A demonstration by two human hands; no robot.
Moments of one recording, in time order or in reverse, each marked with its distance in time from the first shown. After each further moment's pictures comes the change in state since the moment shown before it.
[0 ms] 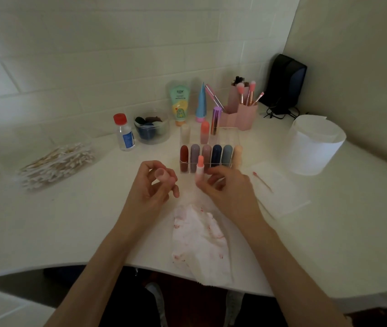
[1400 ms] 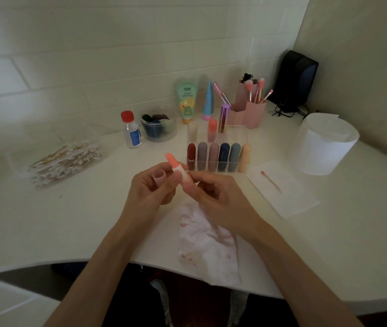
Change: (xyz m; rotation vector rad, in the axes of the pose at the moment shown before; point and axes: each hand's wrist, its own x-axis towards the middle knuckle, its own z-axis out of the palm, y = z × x) left_hand -0.003 0.003 -0.008 -0.239 -0.056 0.056; right_hand -0.017 -0.017 0.010 0.512 -0.273 -0.361
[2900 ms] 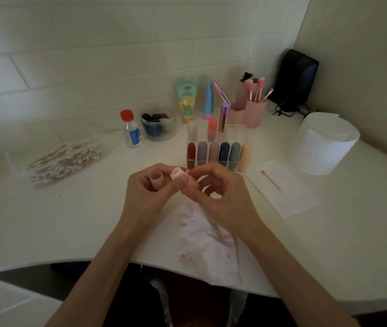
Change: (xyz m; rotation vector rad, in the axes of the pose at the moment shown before) left_hand -0.006 0.009 0.008 0.188 0.138 0.072; right_hand -0.004 -0.007 0.002 -0.003 0.184 0.032
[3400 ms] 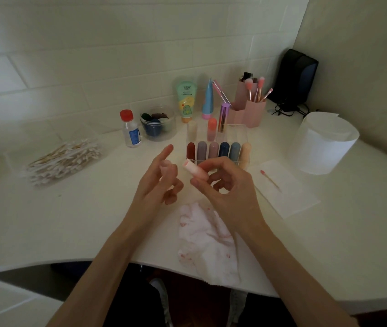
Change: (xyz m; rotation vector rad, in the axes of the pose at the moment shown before) left_hand 0.006 -0.008 0.005 -0.108 -0.099 -0.198; right_hand 0.002 0.007 -0.003 -0.103 0.146 -0.022
